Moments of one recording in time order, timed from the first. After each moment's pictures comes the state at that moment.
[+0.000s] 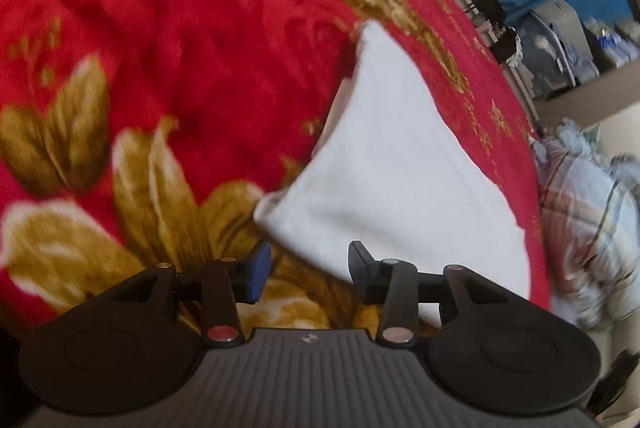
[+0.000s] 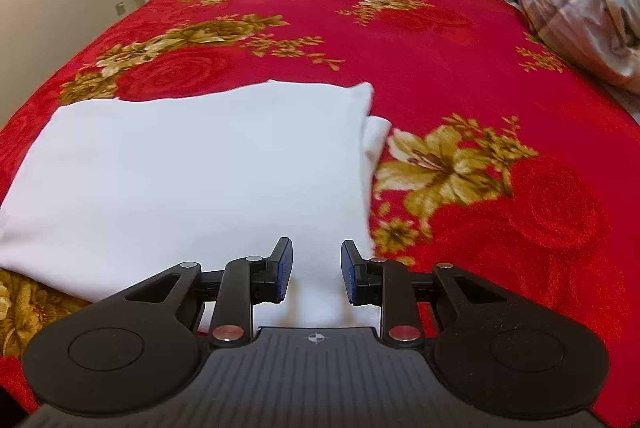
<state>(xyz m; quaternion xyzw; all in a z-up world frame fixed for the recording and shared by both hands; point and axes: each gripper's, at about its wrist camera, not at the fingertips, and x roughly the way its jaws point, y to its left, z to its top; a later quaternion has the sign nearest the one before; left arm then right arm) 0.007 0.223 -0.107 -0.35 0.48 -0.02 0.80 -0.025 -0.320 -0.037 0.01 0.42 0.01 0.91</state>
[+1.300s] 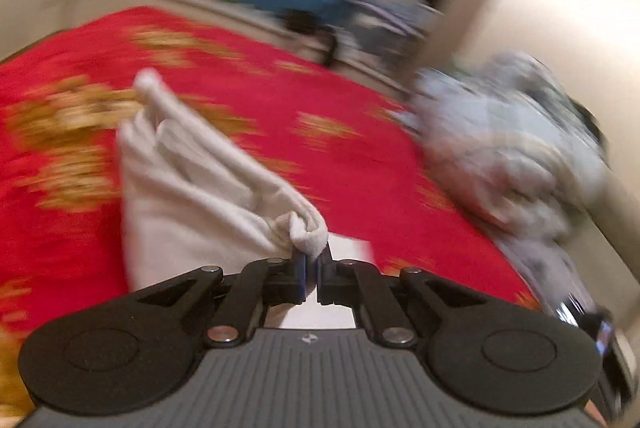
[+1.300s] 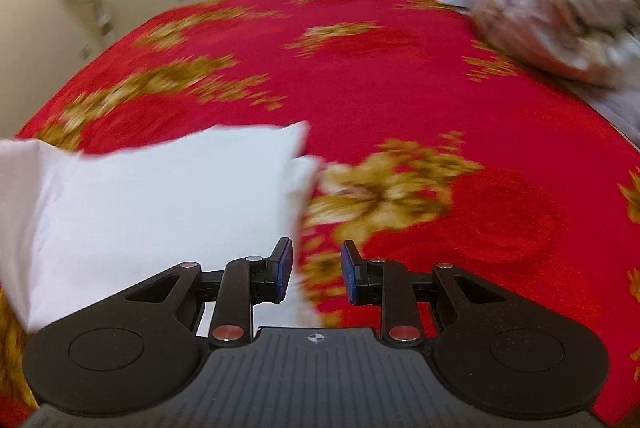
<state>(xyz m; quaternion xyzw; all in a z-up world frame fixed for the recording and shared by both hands) 0.048 -0.050 0.023 -0.14 0.31 -0.21 0.92 -0.032 -0.390 -0.017 0.07 0.37 -0.08 0.92</state>
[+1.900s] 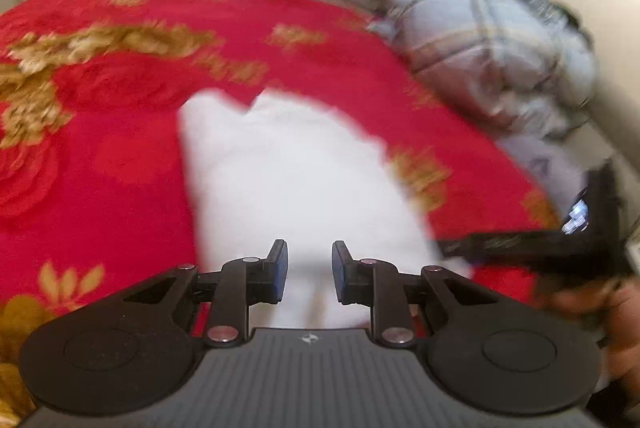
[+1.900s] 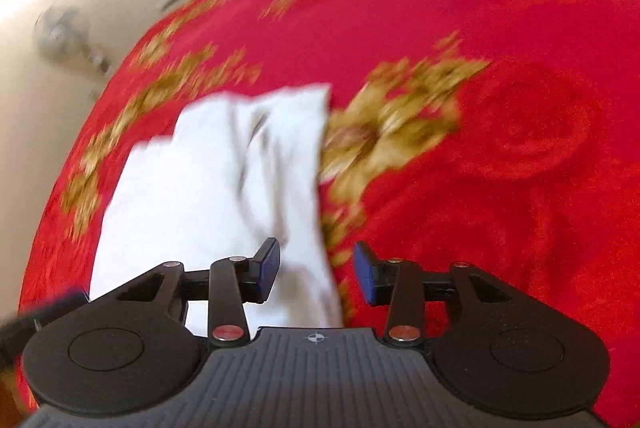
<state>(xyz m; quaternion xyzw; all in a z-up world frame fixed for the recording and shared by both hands) 0.036 -0.065 -0.077 -0.06 0.40 -0.24 0.88 -0.012 -0.423 -0.062 0.21 0.45 0.00 0.87</state>
